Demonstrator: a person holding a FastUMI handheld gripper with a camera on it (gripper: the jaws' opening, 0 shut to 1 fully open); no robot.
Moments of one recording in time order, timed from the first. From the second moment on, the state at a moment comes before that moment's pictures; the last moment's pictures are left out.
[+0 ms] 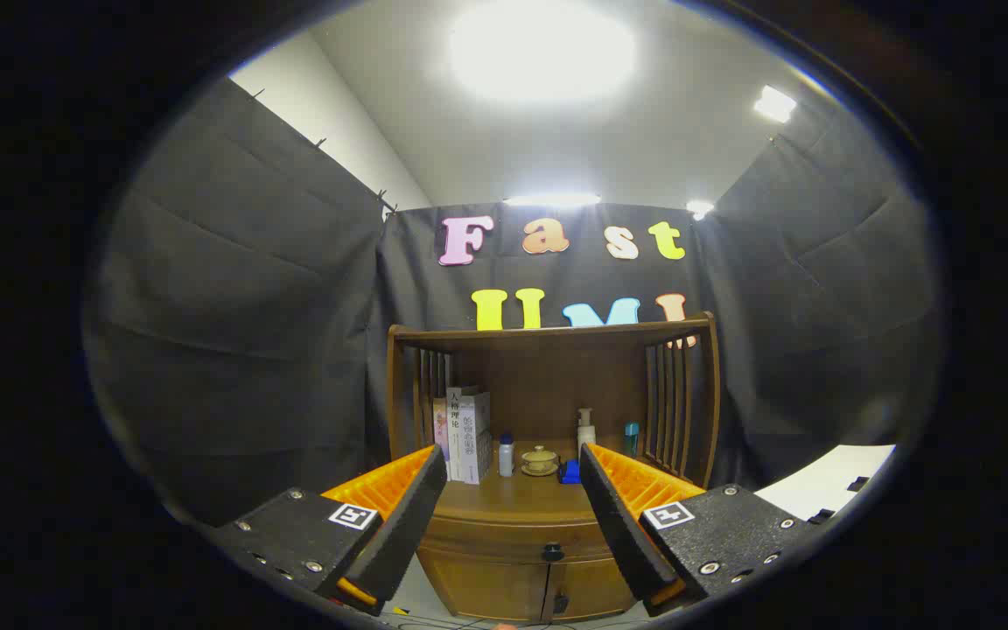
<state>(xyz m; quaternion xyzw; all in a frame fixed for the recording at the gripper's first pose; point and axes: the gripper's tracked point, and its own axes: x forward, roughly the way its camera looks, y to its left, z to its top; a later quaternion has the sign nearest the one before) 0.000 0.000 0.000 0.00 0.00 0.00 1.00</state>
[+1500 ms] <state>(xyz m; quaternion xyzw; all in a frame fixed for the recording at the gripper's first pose) 0.065 -0.035 -0.093 0.01 0.06 0.00 1.00</state>
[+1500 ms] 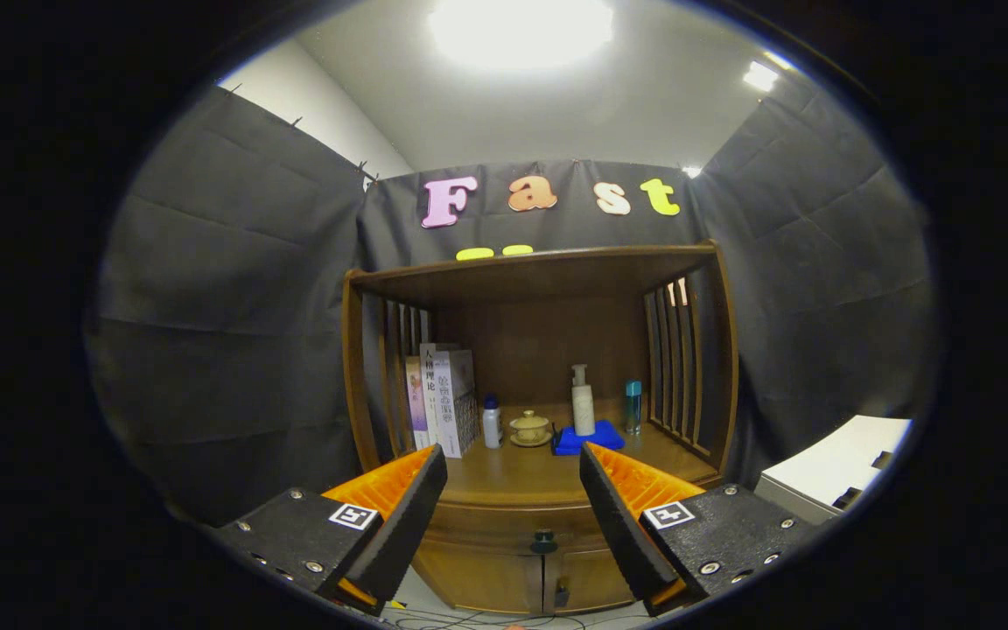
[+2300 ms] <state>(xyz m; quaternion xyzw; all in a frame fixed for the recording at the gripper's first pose) 0.132 -0.041 -0.287 -0.07 0.16 -0.04 0.98</state>
